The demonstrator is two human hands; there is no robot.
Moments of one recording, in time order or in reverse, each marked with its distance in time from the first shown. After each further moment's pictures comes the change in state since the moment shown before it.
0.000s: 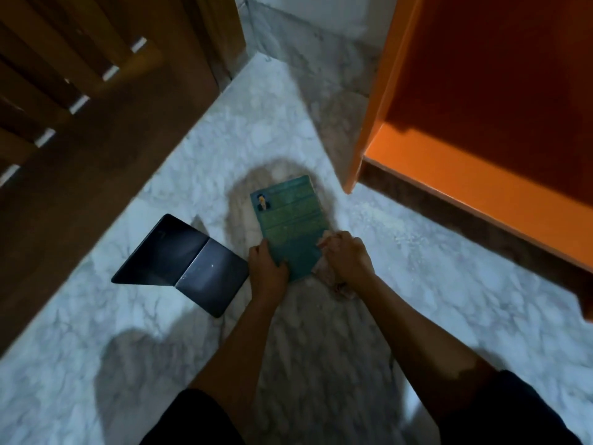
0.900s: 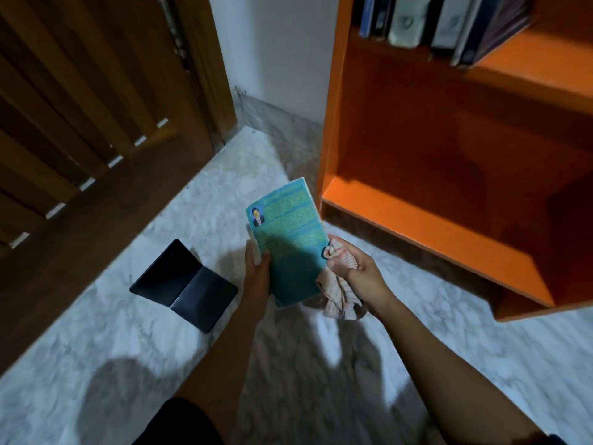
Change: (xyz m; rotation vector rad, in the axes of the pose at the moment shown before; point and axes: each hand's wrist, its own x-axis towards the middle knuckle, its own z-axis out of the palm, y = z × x) left_hand -0.071 0.064 -0.045 -0.932 -0.132 0.000; right_hand -0.127 -0.011 -0.099 0.941 0.197 -0.127
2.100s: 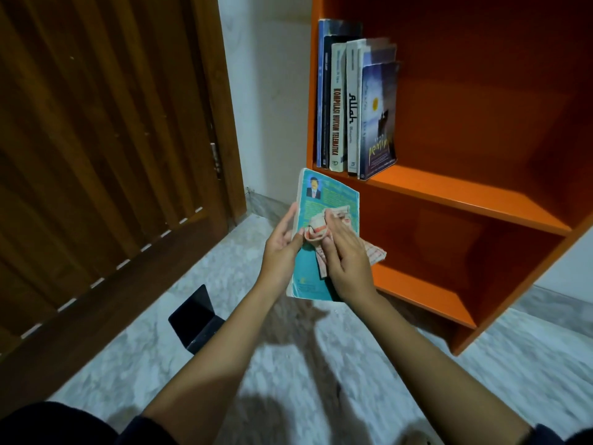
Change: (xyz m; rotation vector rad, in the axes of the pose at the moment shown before) left_hand -0.200 0.180 0.045 -0.113 -0.424 0.480; right_hand -0.126 -0.157 0.012 -0.563 0.313 -0.884
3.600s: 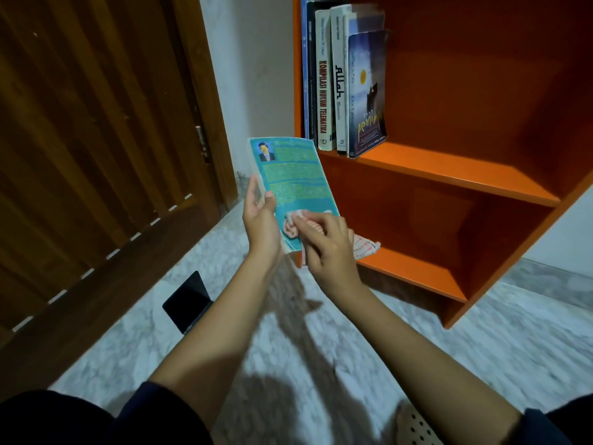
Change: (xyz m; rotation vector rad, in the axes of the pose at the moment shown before) left_hand 0.017 0.013 0.017 -0.238 0.386 0.063; right_hand -0.018 -0.011 0.009 -0.177 0.141 -0.210
